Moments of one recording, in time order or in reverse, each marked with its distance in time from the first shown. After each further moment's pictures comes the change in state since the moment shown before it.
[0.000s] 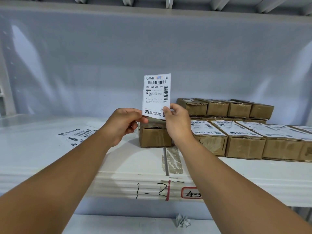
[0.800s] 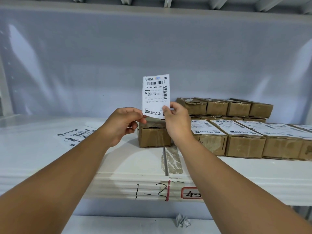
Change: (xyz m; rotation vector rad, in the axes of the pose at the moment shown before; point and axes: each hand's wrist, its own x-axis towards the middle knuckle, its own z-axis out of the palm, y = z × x) left_hand 0.000 0.000 0.001 0.020 -0.024 0.011; right_hand -0.001 -0.001 -0.001 0.010 -0.001 -0.005
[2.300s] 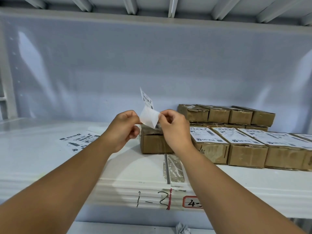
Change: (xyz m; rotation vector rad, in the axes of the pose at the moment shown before) left_hand 0.002 0.001 -0.001 -0.063 0.066 0.028; right_hand -0.005 -0.004 0.003 -0.119 -0.014 -0.174
